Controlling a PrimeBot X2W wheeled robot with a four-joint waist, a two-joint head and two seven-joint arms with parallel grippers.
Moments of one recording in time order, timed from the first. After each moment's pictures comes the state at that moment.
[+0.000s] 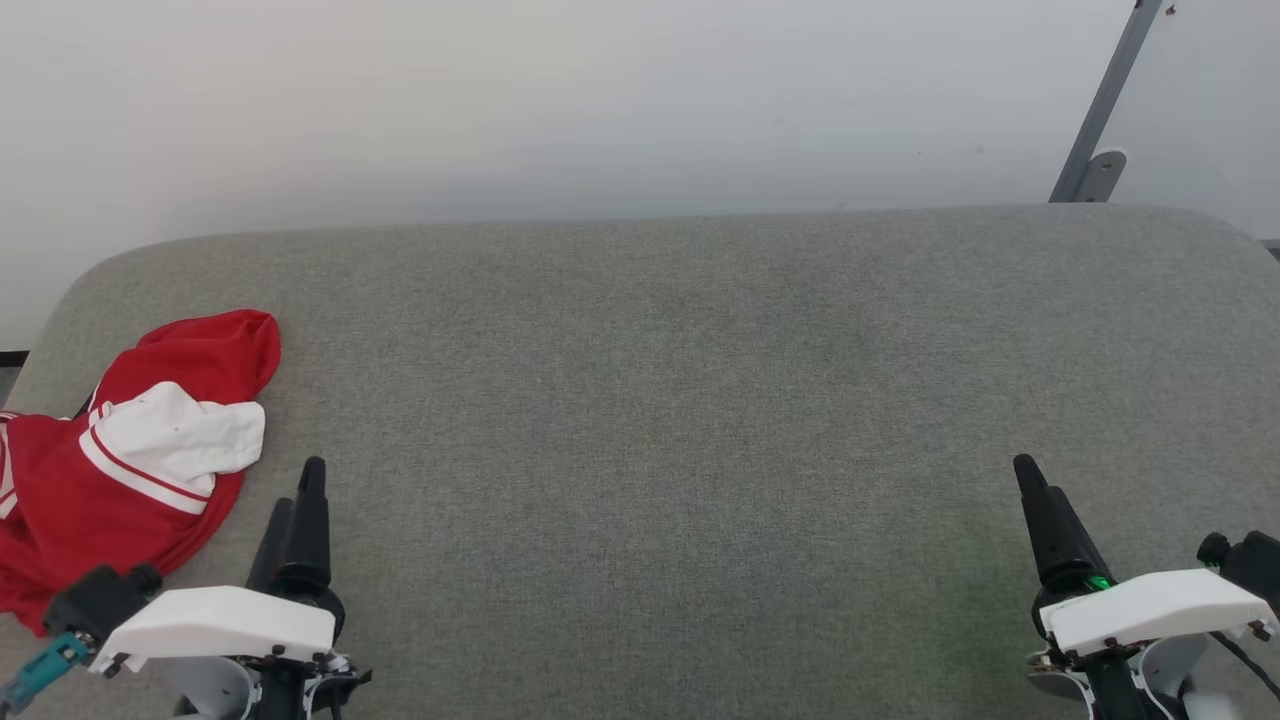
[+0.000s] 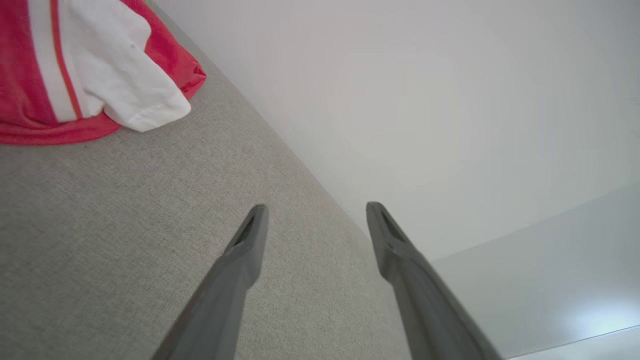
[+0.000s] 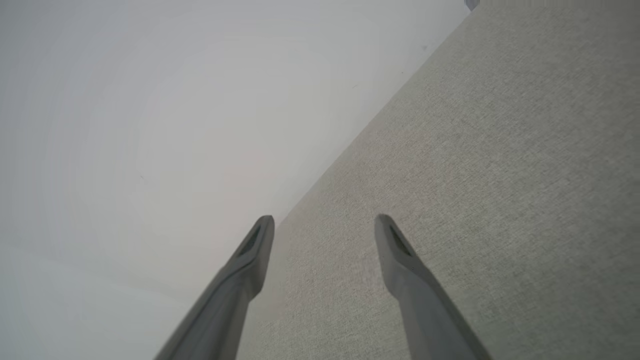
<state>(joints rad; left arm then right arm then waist) -0.05 0.15 -0.02 0.15 -1.09 0.04 -0.05 -0.07 -0.09 -0.06 0.26 1.03 0.13 0.03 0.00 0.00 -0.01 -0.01</state>
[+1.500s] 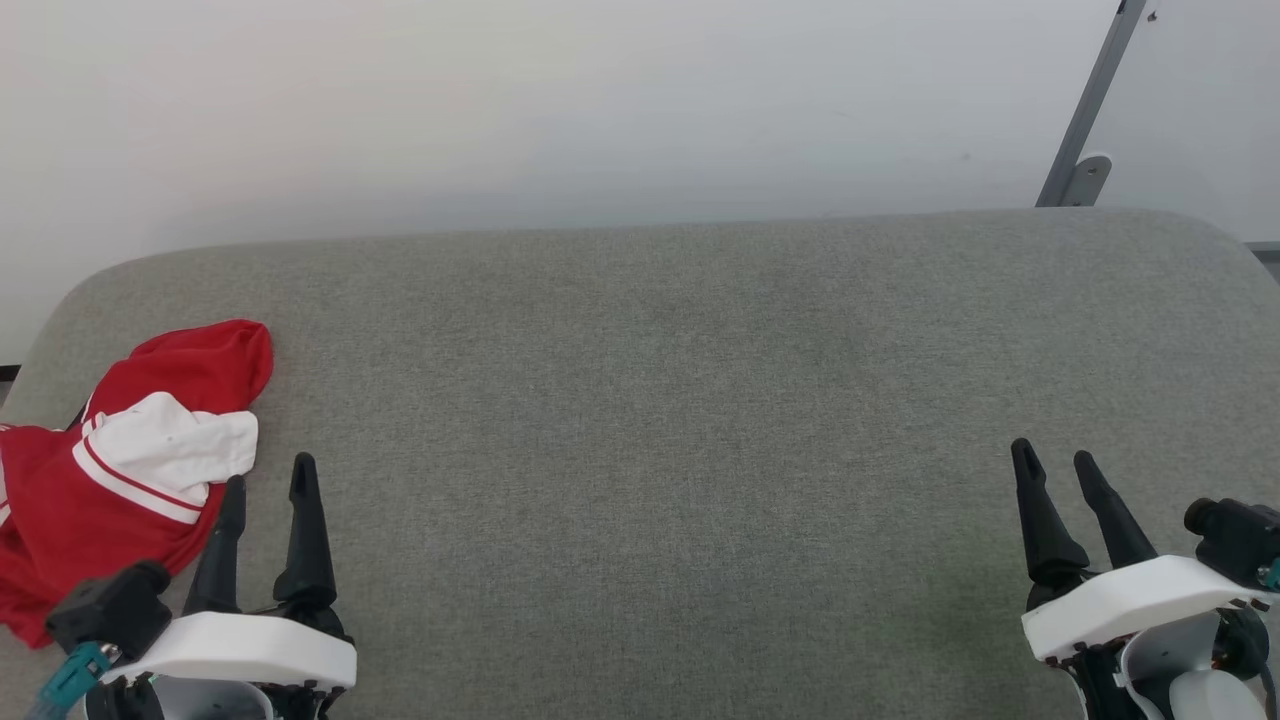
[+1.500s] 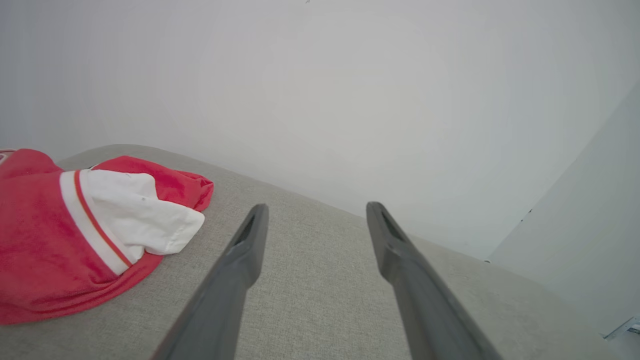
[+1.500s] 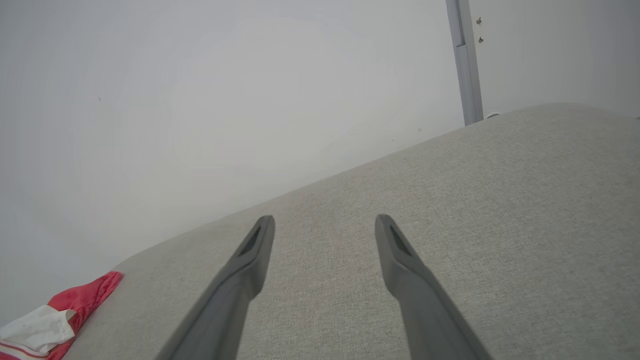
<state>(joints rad) -0.01 0.13 0.03 0.11 -0.55 -0.05 -0.18 -0.07 -0.12 -0.04 0.21 0.58 0.13 -0.06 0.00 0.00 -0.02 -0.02</state>
